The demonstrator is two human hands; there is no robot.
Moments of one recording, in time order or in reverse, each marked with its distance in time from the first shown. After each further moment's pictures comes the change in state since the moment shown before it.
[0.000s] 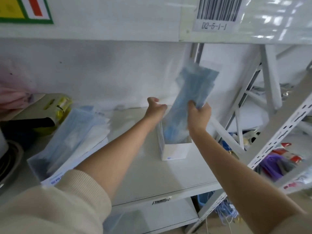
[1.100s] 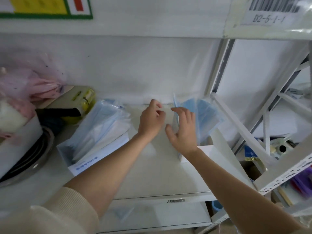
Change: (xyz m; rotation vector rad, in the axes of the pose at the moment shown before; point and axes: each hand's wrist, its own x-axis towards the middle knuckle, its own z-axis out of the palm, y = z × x) left_hand -0.038 -0.036 -0.069 0.342 0.292 0.363; right_hand -0.075 0.033 0.046 -0.299 -0.386 -0.865
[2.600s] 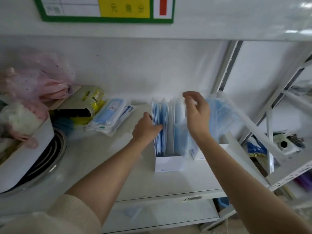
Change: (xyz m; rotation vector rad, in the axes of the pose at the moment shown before) left_hand 0.000 -0.063 -0.046 0.337 -0.218 -0.295; right_hand 0.050 -0.061 -0.002 0.436 0.098 0.530
